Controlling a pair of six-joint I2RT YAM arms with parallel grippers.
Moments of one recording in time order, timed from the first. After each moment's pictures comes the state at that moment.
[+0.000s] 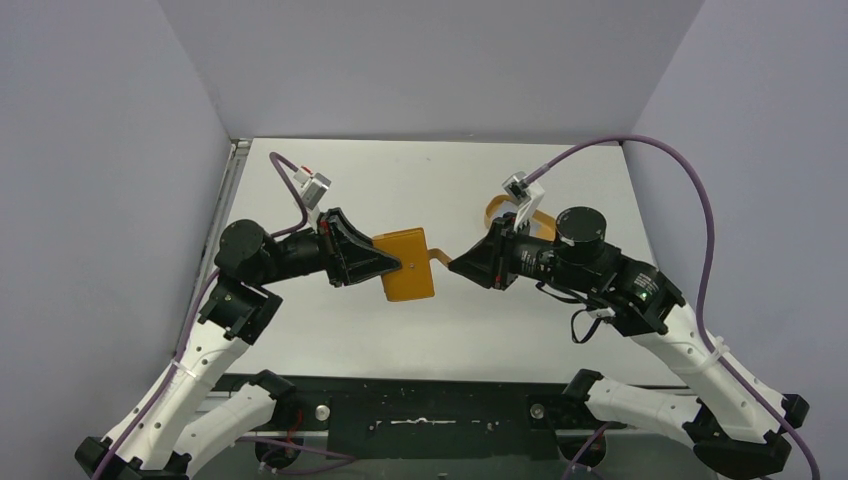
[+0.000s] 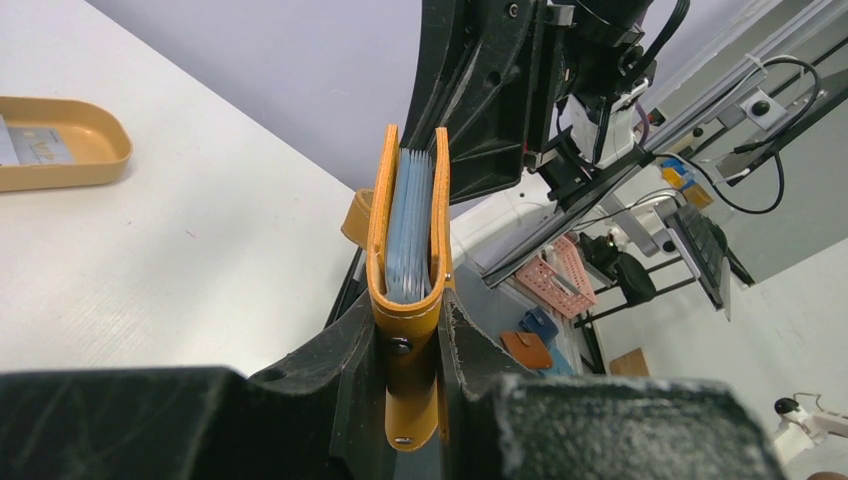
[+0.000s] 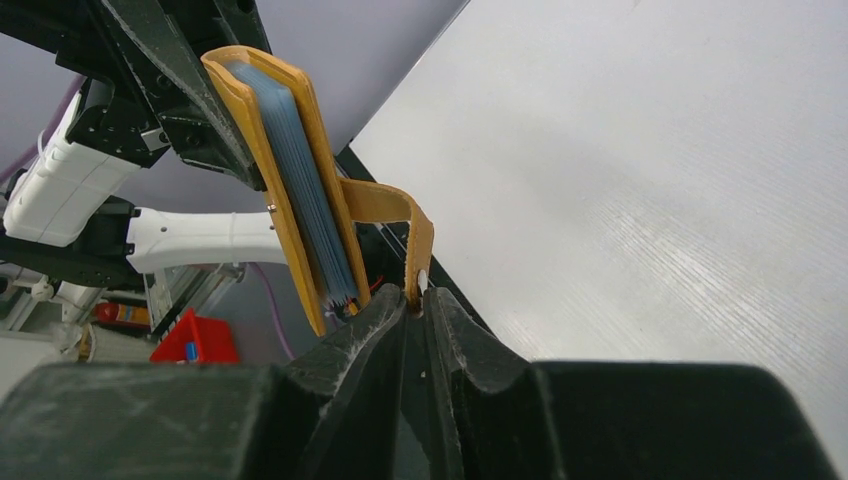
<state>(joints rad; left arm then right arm) -0.52 0.83 0.90 0.13 0.84 -0.86 0.84 0.95 1.28 -0.62 -0.27 0.56</state>
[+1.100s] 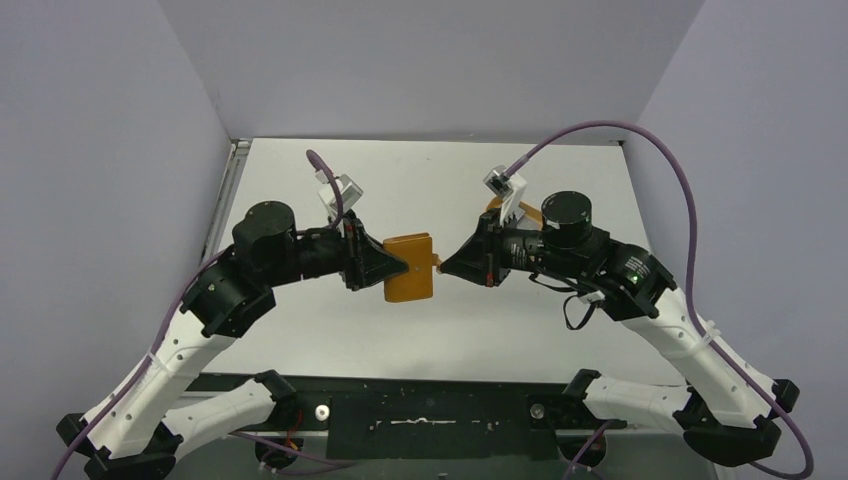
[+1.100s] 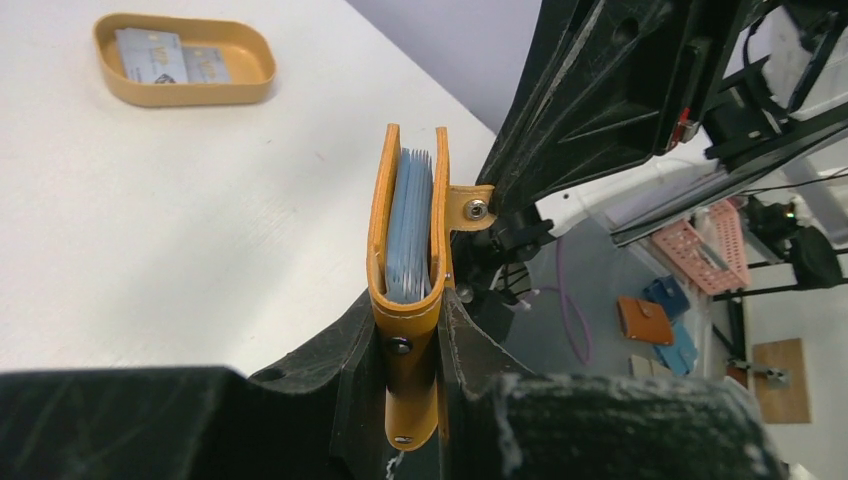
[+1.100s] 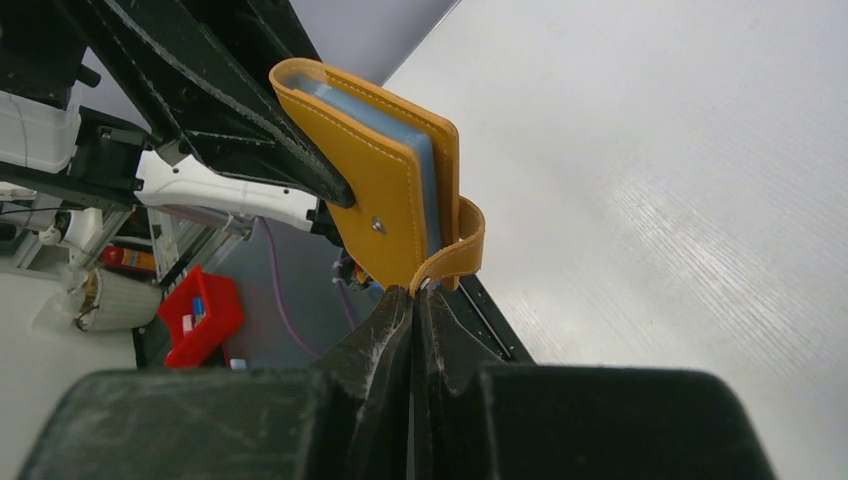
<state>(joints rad) -0.70 0.91 1.20 -0.47 0.51 -0.49 0.84 1.03 1.40 -0.71 -0.35 0.50</state>
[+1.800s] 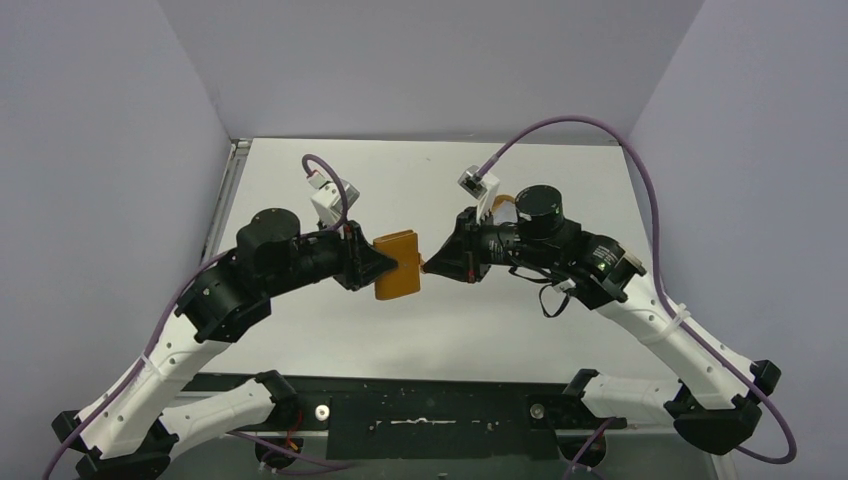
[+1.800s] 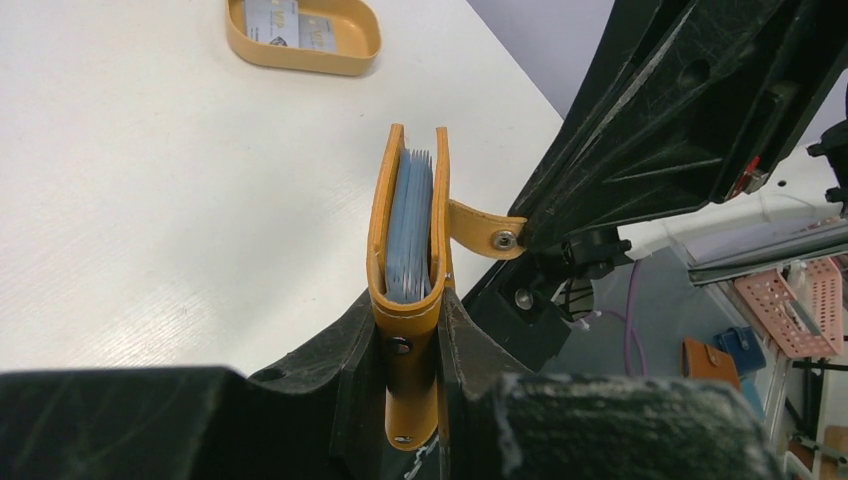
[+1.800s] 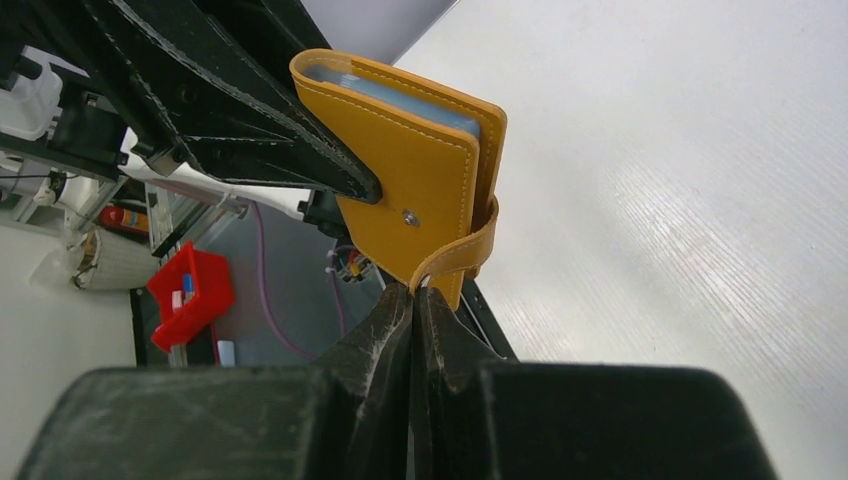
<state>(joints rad) -0.79 0.91 1.24 -0.63 0.21 -0.45 0.84 1.12 1.36 -0.60 -0.43 0.46</state>
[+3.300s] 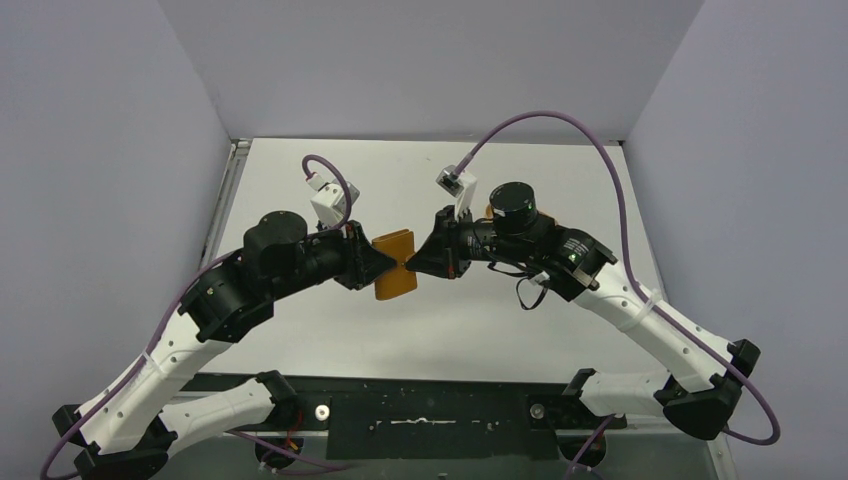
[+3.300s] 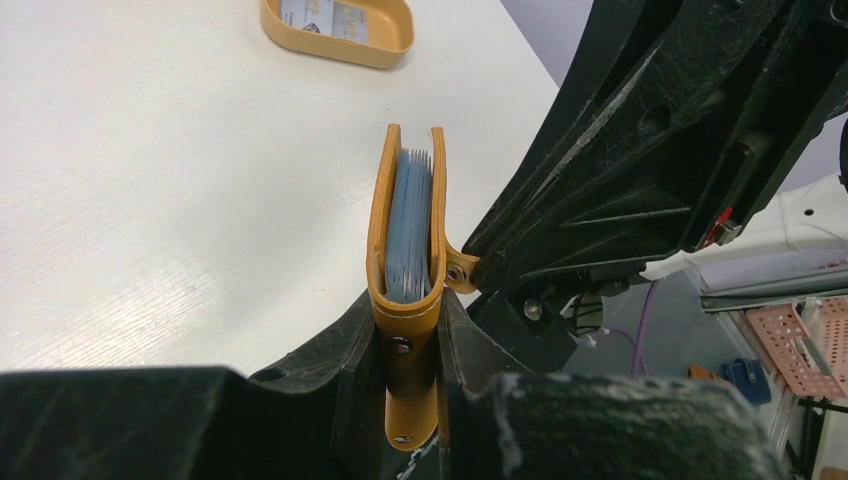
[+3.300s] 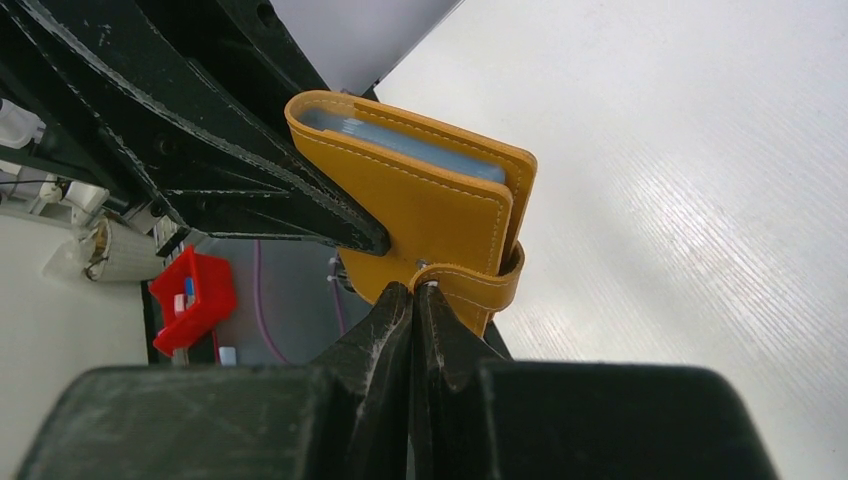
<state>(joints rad) -0.83 0.91 1.24 -0.66 0.09 -0.51 0.87 1.21 1.35 -0.51 -0.43 0.48</state>
